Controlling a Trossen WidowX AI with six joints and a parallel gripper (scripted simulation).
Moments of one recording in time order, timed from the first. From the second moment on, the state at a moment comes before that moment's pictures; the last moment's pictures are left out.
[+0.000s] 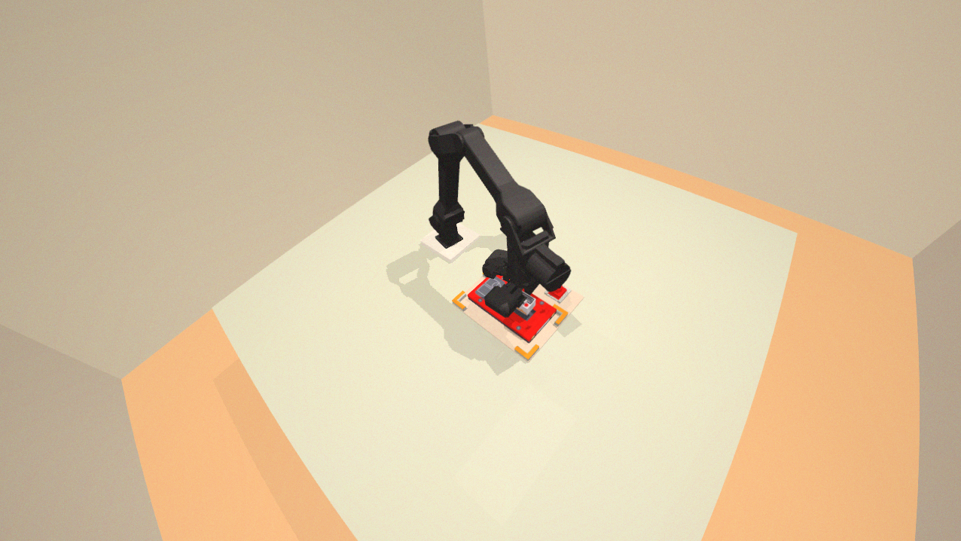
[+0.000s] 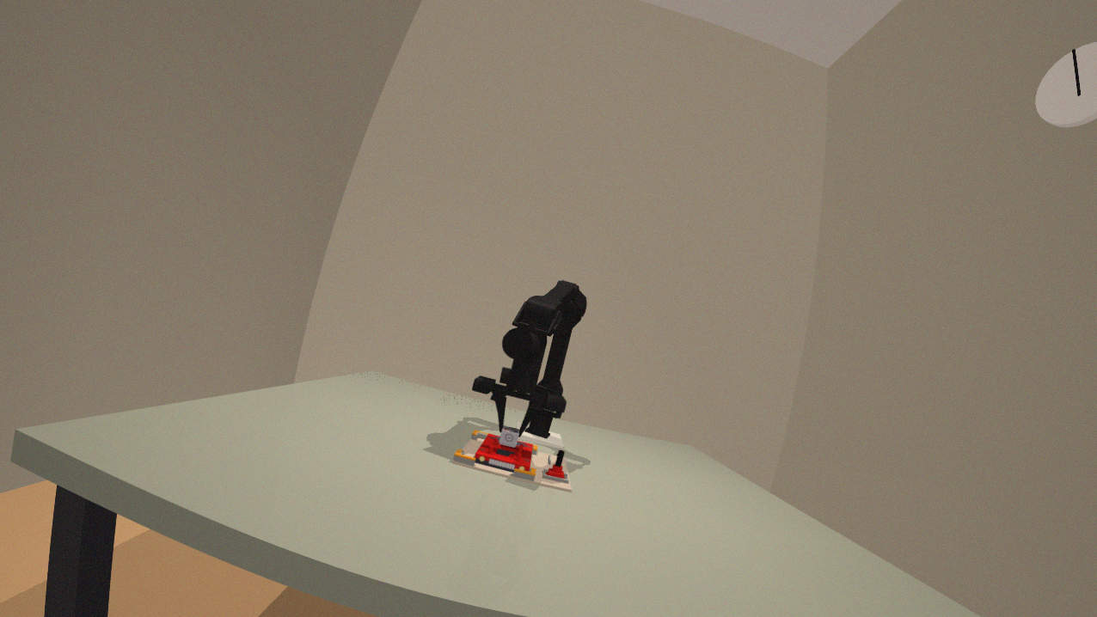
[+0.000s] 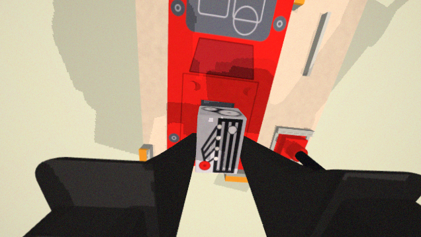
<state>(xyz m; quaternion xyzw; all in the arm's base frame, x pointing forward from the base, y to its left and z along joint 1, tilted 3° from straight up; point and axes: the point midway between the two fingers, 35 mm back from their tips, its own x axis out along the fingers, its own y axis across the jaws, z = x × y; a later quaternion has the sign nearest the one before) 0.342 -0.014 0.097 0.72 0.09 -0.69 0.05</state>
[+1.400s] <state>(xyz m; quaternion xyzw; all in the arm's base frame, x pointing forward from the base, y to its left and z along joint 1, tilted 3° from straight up) 0.342 -0.013 0.093 0.72 0.08 -0.69 0.05</state>
